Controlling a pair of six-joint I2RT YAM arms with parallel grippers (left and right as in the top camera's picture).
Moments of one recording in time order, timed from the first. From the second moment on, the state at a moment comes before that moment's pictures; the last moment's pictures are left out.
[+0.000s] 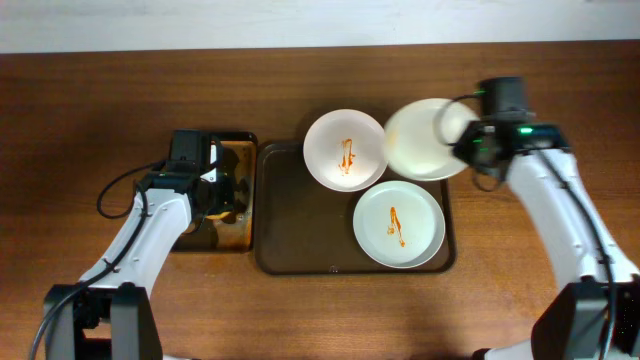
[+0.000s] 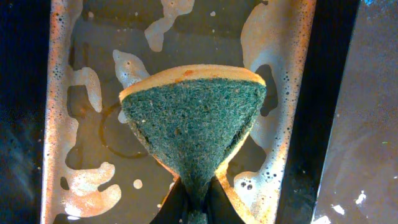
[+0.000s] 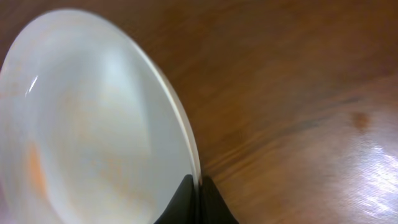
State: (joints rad) left arm -0.07 1.61 1.02 -0.63 -0.04 -0.18; right arm -0.04 1.64 1.34 -0.83 0.11 0.59
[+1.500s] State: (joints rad) left arm -0.07 1.61 1.02 -0.62 -0.04 -0.18; right arm 0.09 1.52 1.05 -0.80 -0.20 0.07
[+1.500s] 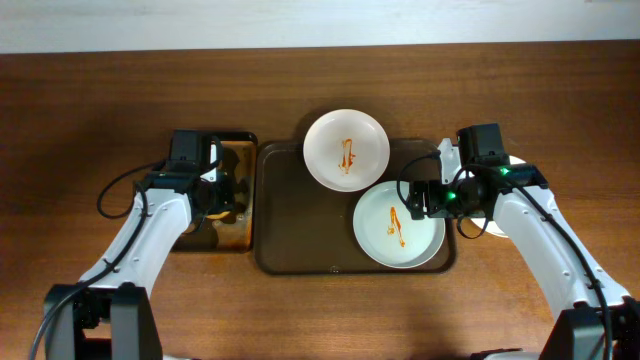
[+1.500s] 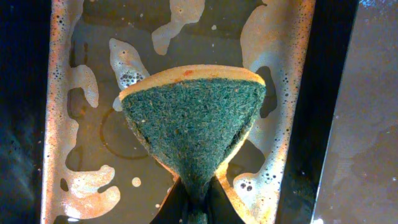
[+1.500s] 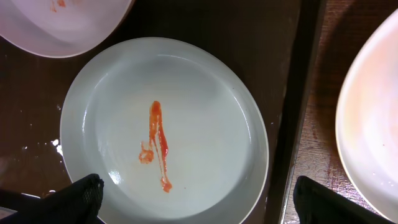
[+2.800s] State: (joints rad) left arm -0.29 1.61 1.02 -0.58 0.08 -0.07; right arm 0.18 1.38 1.14 -1.06 -0.02 0.29
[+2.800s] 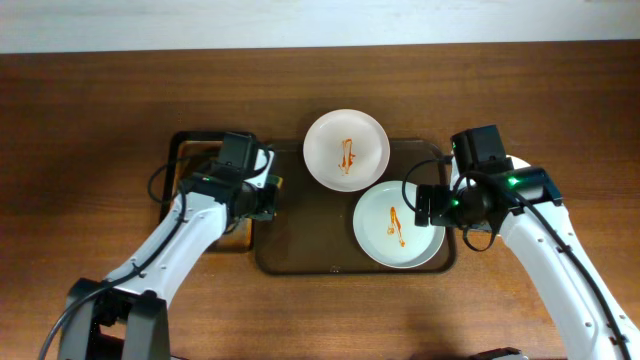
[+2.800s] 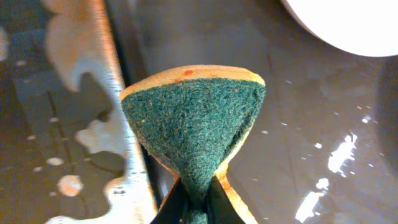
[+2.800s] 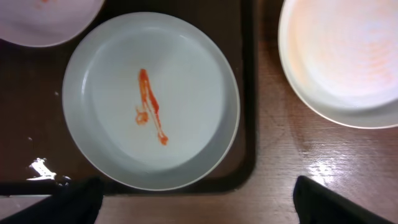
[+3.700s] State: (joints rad) left arm -0.34 1.61 1.02 -0.58 0.10 -0.07; right arm 0.06 1.52 0.71 -0.62 -0.15 0.52
